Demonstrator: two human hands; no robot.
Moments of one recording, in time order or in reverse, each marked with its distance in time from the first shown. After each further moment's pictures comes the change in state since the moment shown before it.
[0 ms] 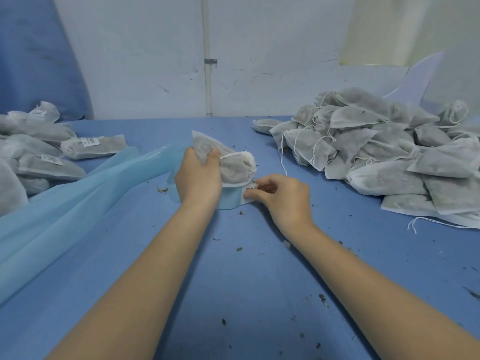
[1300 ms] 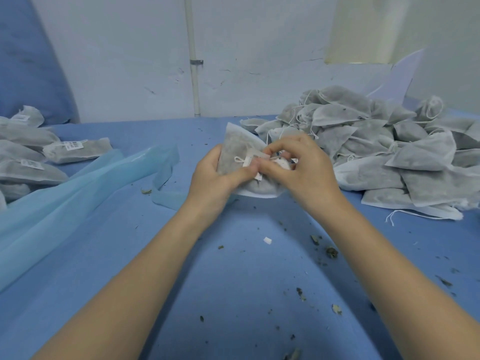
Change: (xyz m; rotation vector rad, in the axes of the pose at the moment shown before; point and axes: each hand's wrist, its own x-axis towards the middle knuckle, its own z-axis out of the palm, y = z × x) left_hand -0.037 0.011 0.007 -0.467 -0.561 0.189; right_hand -0.007 -0.036 -0.068 -0.053 0.032 -0.282
